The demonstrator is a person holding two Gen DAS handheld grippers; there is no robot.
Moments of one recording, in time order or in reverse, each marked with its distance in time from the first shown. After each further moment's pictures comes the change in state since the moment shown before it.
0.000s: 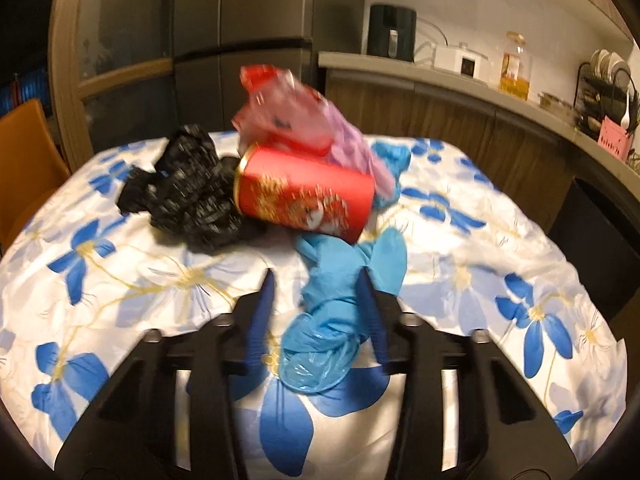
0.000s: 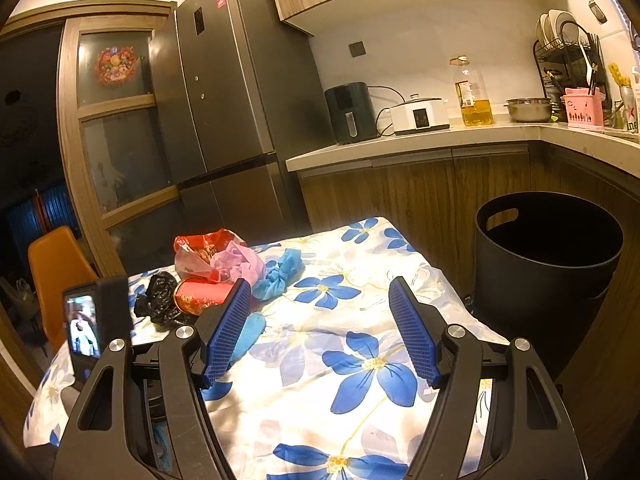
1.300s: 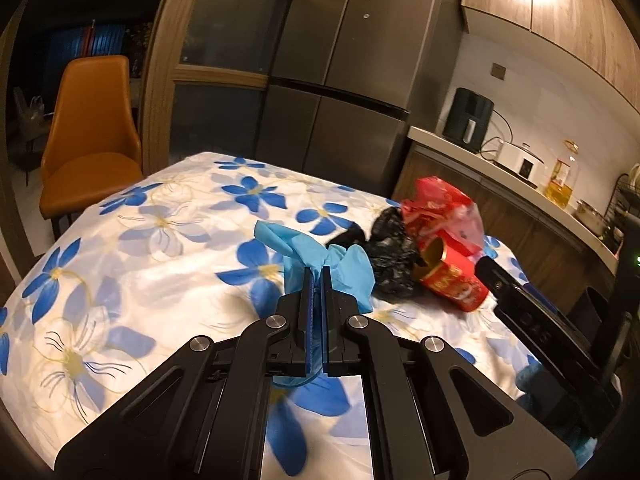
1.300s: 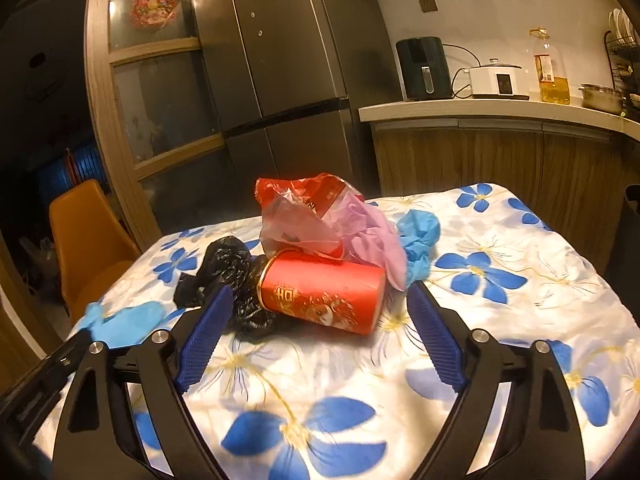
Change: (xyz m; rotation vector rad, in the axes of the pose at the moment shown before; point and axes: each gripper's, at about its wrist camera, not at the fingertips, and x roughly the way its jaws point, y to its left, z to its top) left arm -0.087 0.156 0.000 -0.299 -0.186 0.094; right arm 0.127 0.129 -0.022 -0.078 0.164 0.131
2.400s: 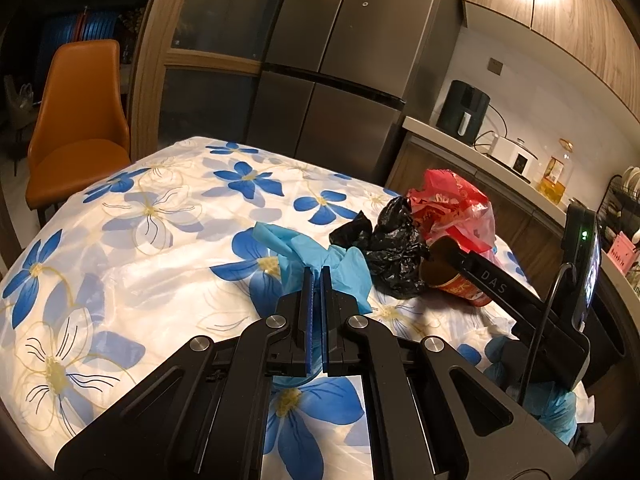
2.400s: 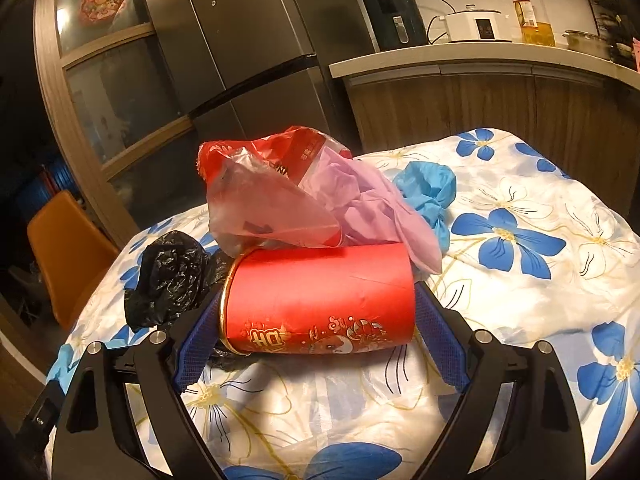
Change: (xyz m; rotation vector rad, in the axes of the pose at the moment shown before) left arm 0.020 0.011 -0.003 -0.008 0.045 -0.049; right arm 0.057 -0.016 -0.001 0.125 0.114 -0.040
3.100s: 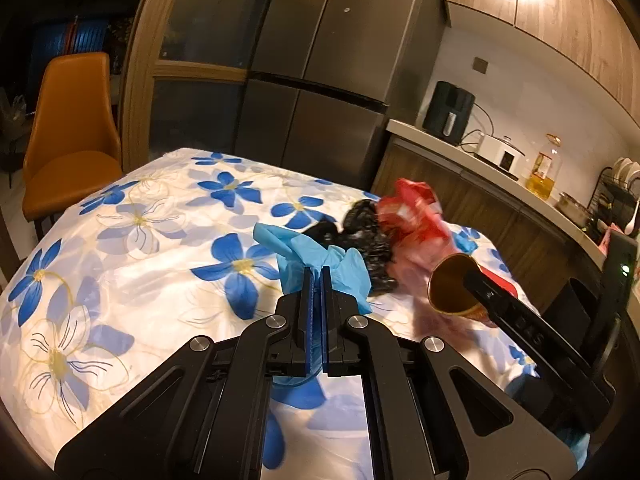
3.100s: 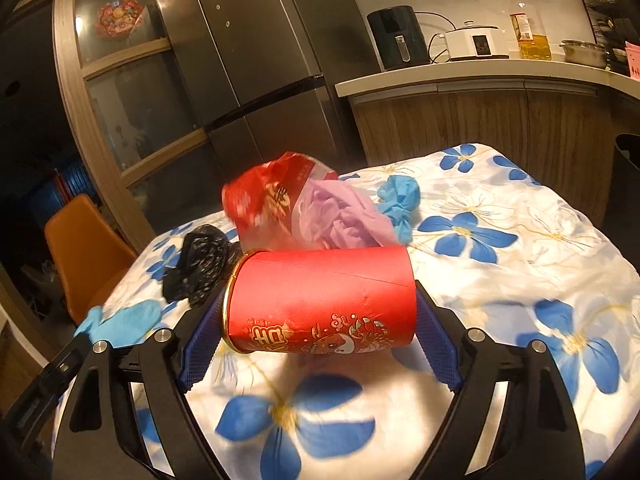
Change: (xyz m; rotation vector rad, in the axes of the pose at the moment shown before) left arm -0.023 -0.026 -0.001 0.035 -0.021 -0.030; right arm -0.079 -0.021 -0.017 -0.006 -0.059 0.051
